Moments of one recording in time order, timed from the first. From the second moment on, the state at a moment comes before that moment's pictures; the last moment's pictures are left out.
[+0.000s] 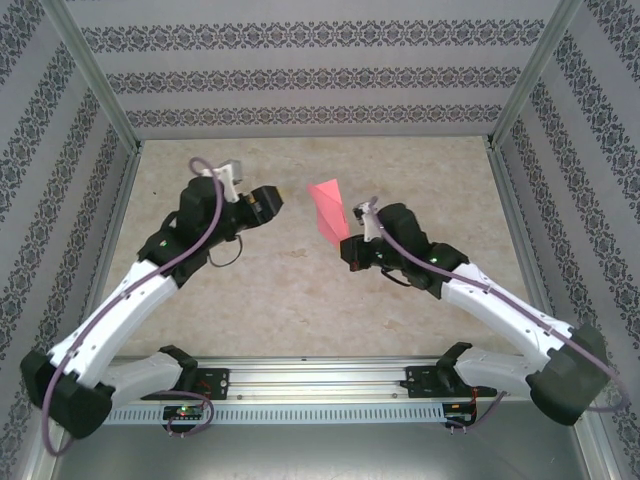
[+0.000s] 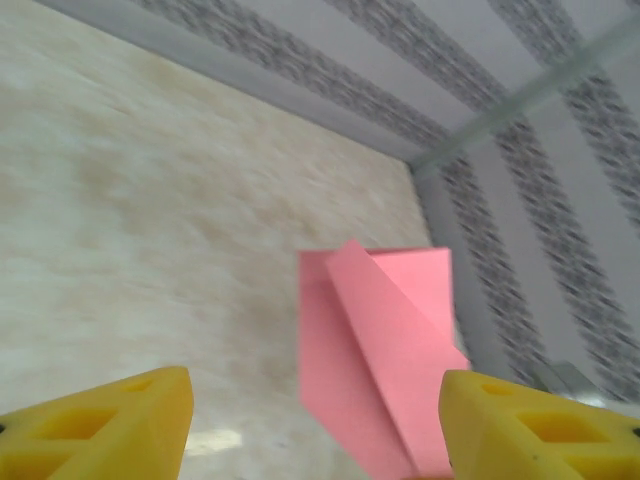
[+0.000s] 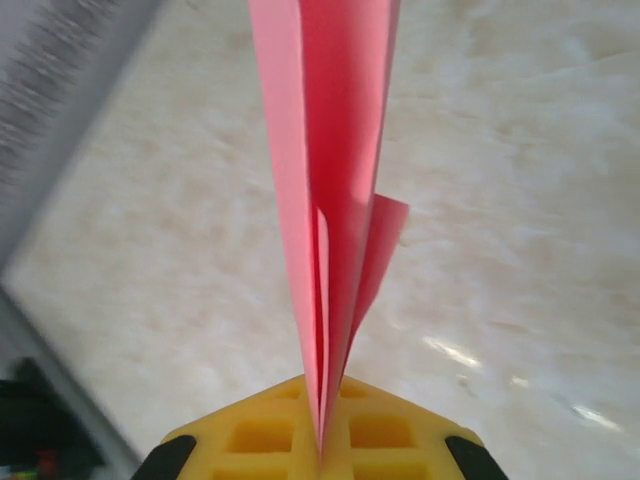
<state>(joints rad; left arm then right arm) -0.52 1.04 1.04 -0.40 0.04 -0.76 0.73 1.16 0.92 -0.46 -0.10 0.40</state>
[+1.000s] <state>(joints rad) -0.52 0.68 0.81 -0.62 -0.48 -0.82 1.13 2.21 1.51 -1.23 0.89 0.34</state>
